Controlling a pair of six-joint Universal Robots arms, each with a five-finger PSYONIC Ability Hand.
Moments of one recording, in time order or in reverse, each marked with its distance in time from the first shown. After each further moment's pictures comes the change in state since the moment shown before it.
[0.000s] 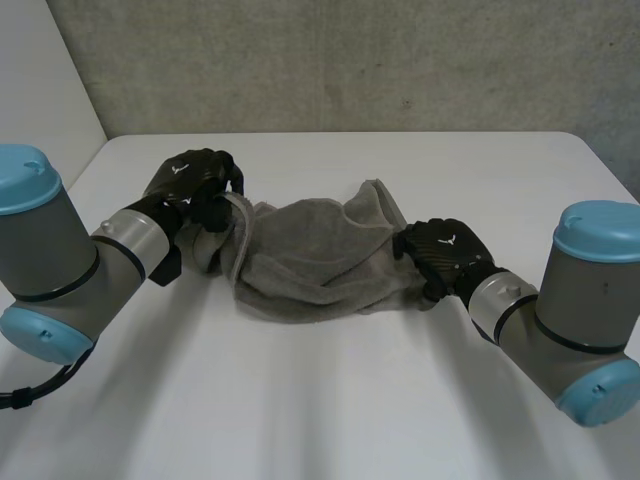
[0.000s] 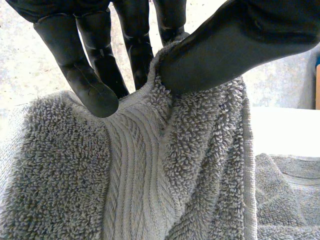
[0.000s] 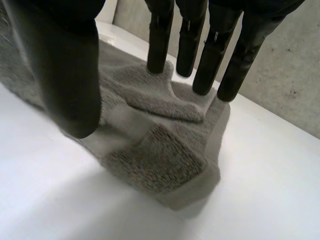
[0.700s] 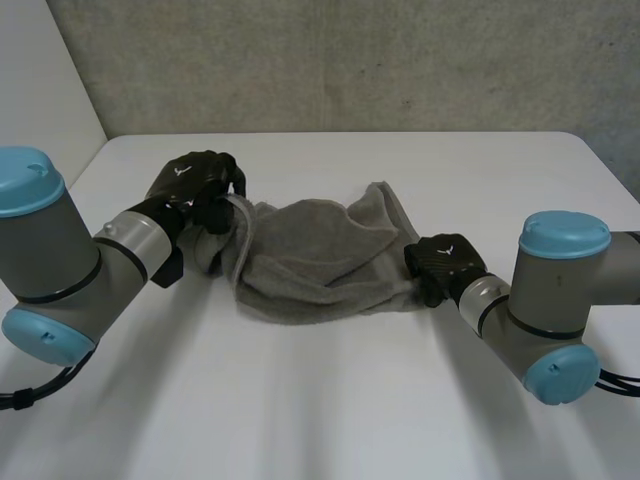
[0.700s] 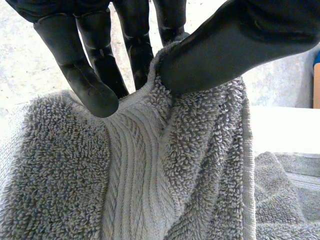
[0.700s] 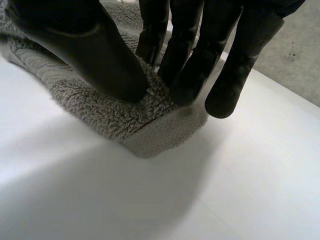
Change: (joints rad) left arm -0.007 -0.002 -0.004 0.003 -0.001 0.003; right arm -0.006 0.214 -0.148 0.002 0.075 -0.054; left_hand 0.000 0.000 0.000 0.000 -0.003; right_hand 0.739 0.709 0.748 0.755 0.755
